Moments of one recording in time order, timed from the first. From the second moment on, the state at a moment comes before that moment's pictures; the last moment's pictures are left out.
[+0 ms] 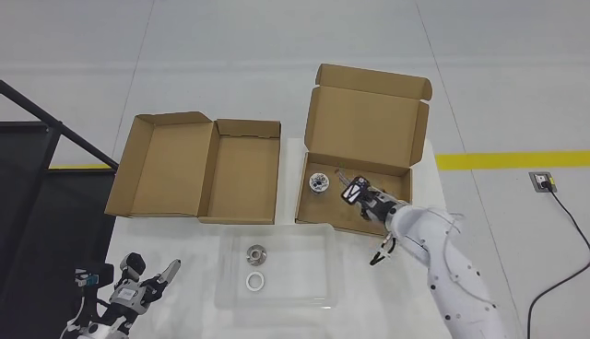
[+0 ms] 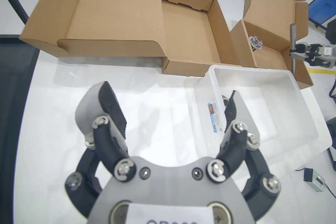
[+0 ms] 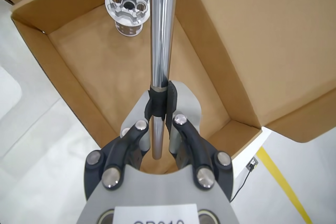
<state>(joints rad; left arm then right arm) 1.80 -1.16 -1.82 -1.85 0.87 -0.34 -0.06 -0.86 -1.34 1.27 -1.37 -1.66 -0.55 0.60</state>
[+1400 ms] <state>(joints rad) 1.80 -1.16 -1.82 -1.85 0.87 -0.34 -0.06 -0.28 -1.38 1.02 -0.69 -1.29 -0.92 0.90</state>
